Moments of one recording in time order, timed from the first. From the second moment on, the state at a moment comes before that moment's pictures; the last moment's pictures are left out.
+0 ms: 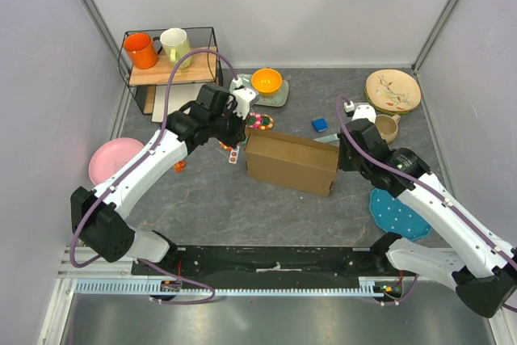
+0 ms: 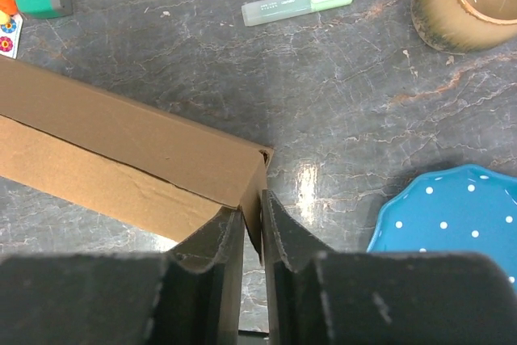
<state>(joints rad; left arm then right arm) -0.56 1.41 1.30 -0.66 0.17 0.09 0.64 1.02 1.08 -0.86 0.39 0.46</state>
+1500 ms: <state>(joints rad) -0.59 1.41 1.30 -0.66 0.11 0.09 0.63 0.93 1.07 -0.88 0.29 0.60</state>
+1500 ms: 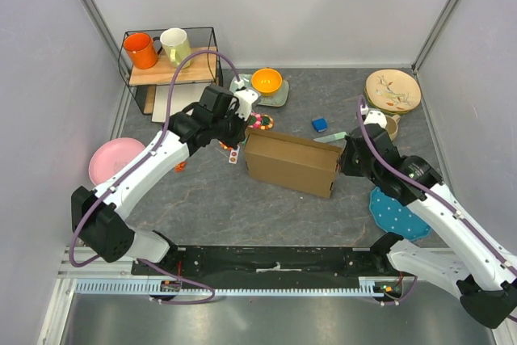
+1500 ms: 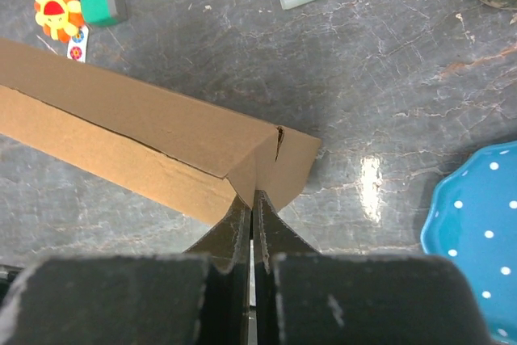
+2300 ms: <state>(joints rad) -0.68 1.41 1.28 -0.65 -0.08 0.09 0.41 0.86 0.91 -0.70 0.03 0.83</state>
